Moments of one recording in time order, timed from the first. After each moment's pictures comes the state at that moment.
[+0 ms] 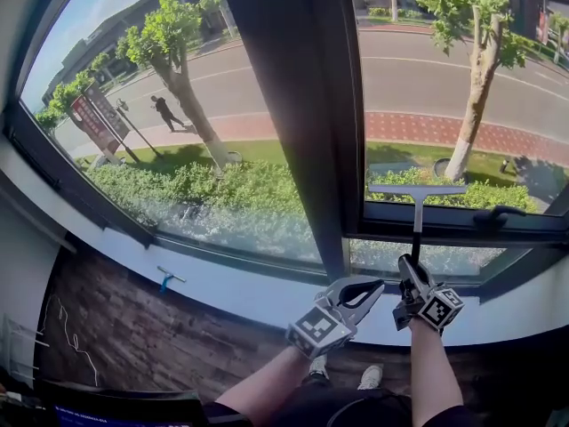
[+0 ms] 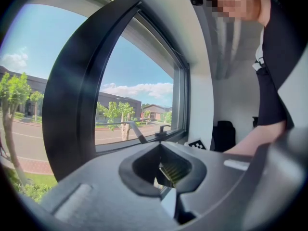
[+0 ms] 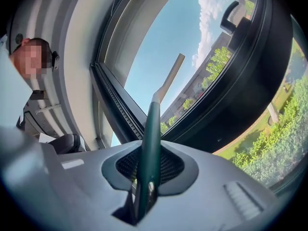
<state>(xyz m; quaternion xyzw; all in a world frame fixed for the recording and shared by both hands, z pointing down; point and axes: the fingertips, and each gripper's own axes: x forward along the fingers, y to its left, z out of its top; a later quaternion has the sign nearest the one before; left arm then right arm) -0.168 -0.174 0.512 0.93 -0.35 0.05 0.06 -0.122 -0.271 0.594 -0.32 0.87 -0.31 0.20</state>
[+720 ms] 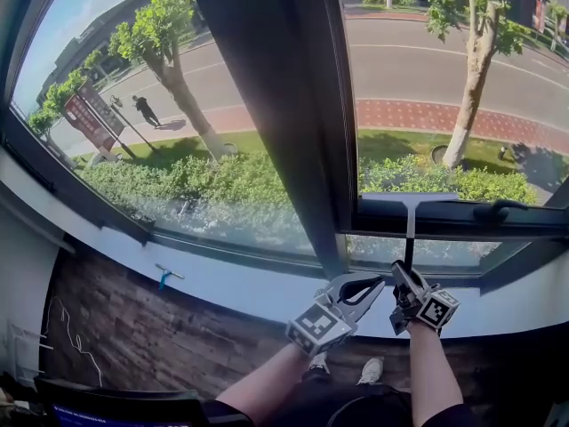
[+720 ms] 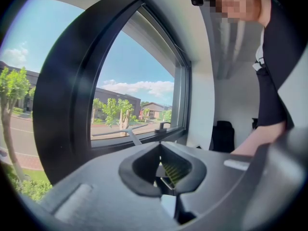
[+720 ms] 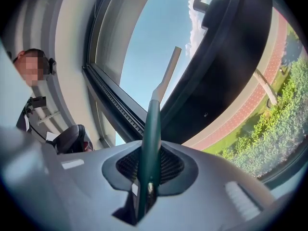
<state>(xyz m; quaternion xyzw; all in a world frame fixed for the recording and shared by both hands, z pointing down) -0.150 -0.192 0.534 0.93 -0.35 0.05 0.08 -0.117 -0.266 0.645 -0.28 0.87 -0.37 0.18</state>
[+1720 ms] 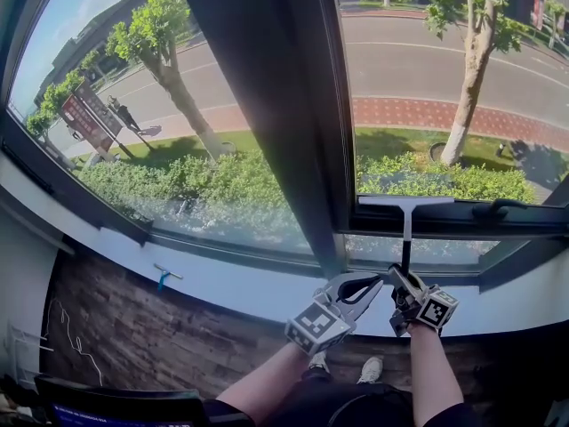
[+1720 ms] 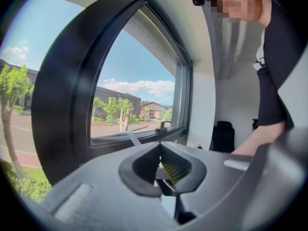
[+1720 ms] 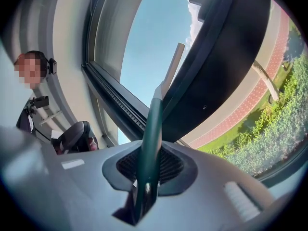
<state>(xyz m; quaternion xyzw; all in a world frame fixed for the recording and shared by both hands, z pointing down) -0.151 -0.195 0.540 0.93 -0.35 0.05 0.09 -0.121 -0.257 0.655 -0.26 0.87 -0.38 0.16</state>
